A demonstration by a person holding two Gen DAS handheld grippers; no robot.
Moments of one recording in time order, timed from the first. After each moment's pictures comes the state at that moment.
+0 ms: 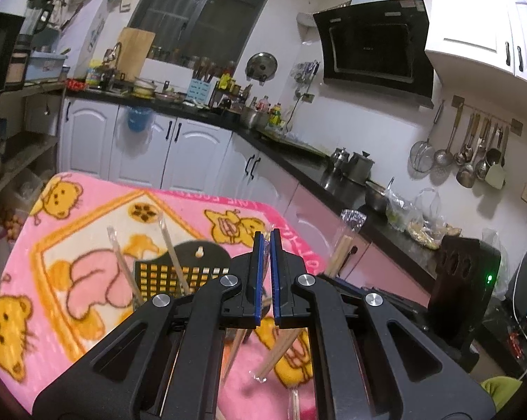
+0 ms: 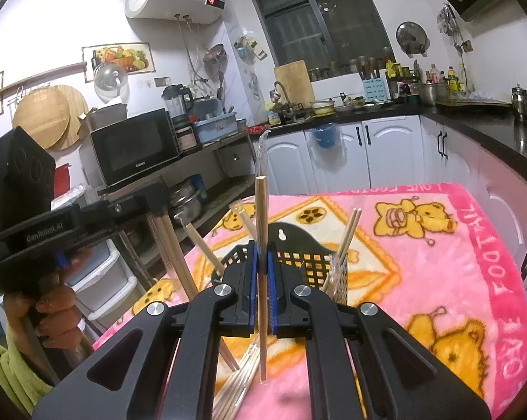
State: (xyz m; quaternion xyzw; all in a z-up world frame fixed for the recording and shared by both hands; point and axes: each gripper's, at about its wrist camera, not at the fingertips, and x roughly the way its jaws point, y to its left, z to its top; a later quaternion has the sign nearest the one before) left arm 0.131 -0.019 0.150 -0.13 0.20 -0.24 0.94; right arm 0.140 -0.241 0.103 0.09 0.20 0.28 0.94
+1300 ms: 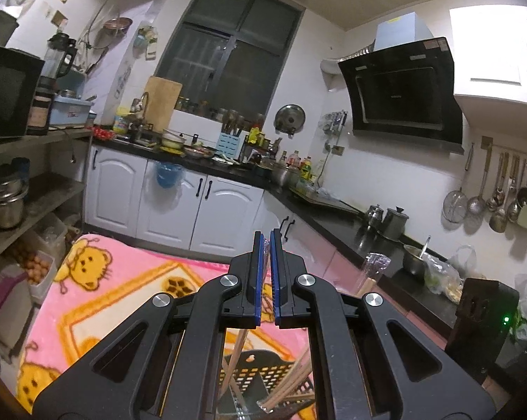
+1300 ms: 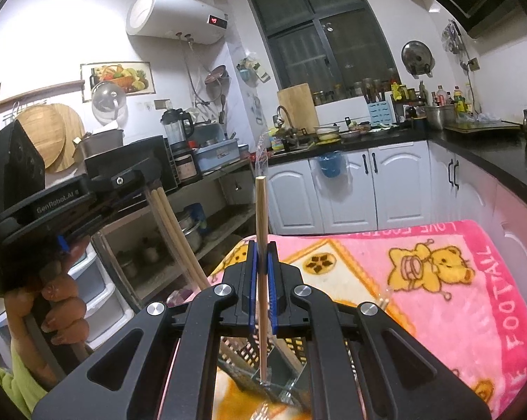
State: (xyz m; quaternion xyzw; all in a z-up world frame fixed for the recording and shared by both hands) left arm 0.192 0.016 0.202 -0.14 0.11 -0.17 0.97; right arm 0.208 -0.208 0.143 0.09 0.16 0.27 0.94
